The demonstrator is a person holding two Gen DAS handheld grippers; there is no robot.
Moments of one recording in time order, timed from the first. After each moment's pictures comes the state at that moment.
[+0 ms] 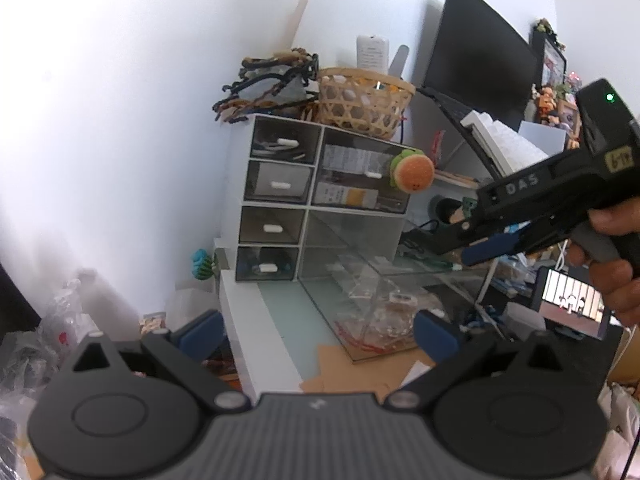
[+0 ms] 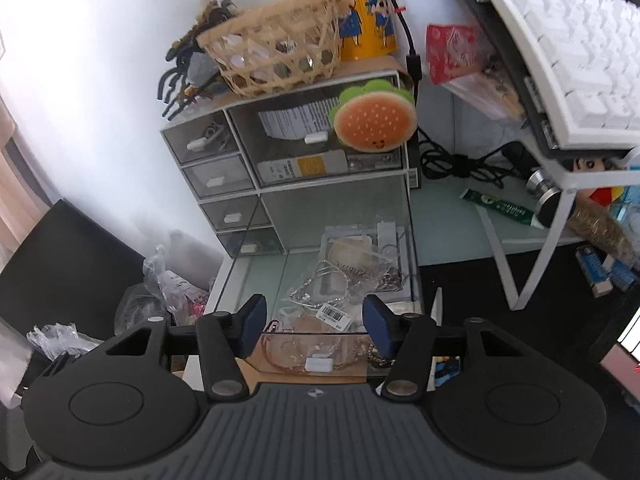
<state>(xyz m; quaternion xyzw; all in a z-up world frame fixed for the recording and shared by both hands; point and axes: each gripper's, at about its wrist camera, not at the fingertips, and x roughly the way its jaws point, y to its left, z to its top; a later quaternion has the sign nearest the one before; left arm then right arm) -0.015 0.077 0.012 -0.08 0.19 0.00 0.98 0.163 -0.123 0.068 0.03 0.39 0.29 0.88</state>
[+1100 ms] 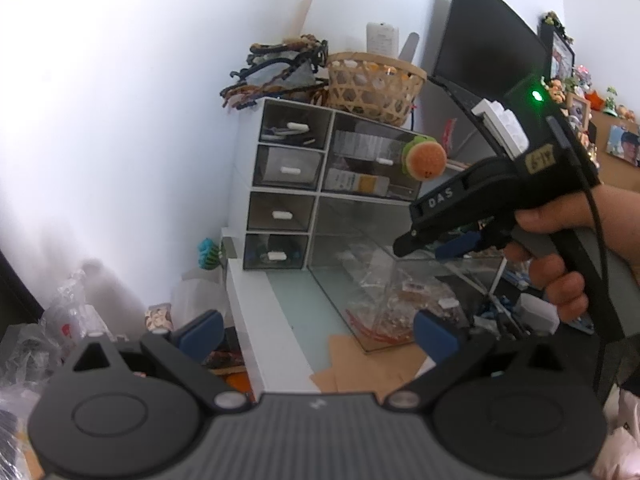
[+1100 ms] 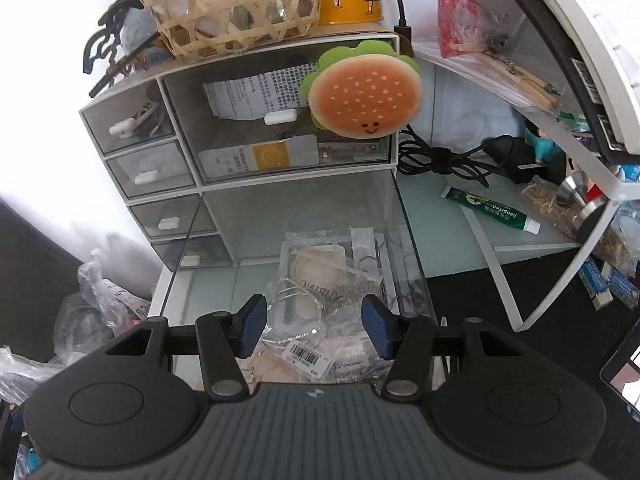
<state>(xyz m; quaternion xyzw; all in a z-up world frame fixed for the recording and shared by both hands) -0.009 0.080 0.004 -0.08 0.20 0.01 0.98 0.205 -0.078 0.040 -0.01 0.40 0.20 0.89</state>
